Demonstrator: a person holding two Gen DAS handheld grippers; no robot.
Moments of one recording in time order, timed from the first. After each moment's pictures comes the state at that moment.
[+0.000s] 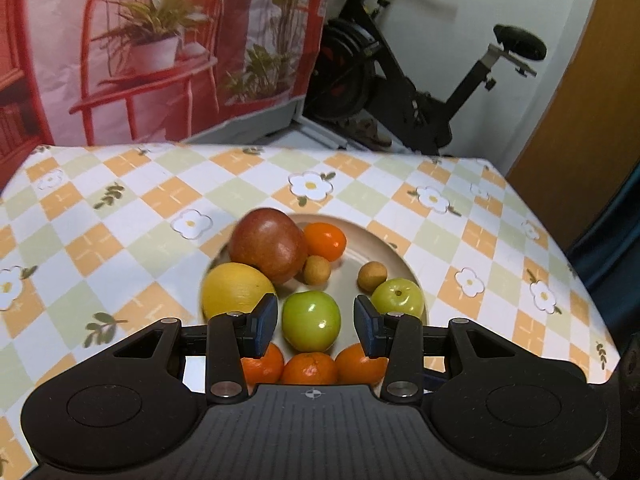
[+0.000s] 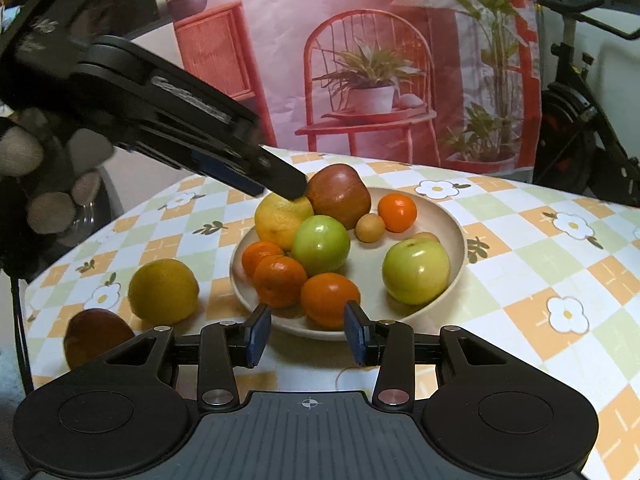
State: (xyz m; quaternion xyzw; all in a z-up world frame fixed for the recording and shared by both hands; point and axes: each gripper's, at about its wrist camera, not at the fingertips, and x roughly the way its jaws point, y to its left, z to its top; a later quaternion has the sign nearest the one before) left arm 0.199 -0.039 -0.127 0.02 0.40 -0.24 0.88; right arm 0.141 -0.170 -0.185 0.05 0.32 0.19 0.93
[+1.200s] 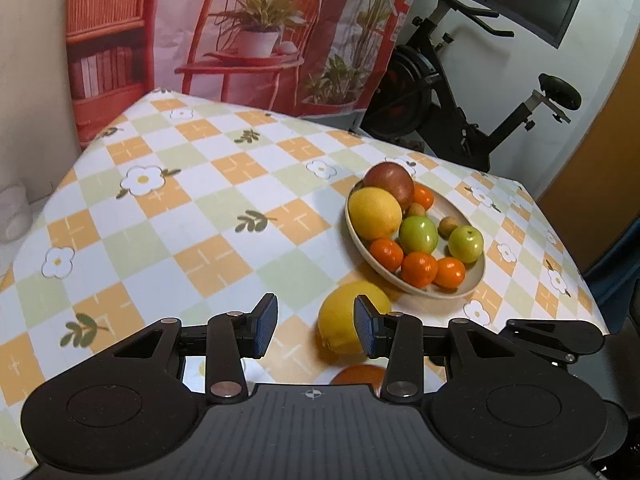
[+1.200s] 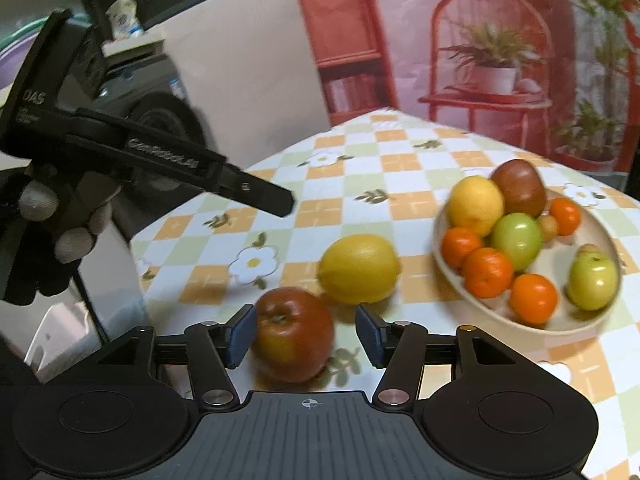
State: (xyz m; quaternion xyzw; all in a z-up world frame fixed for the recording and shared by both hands) left arm 0.121 0.095 -0.134 -0.05 0.40 -0.18 0.90; right arm 0.111 -0.062 -0.151 0.00 0.37 0.33 0.87
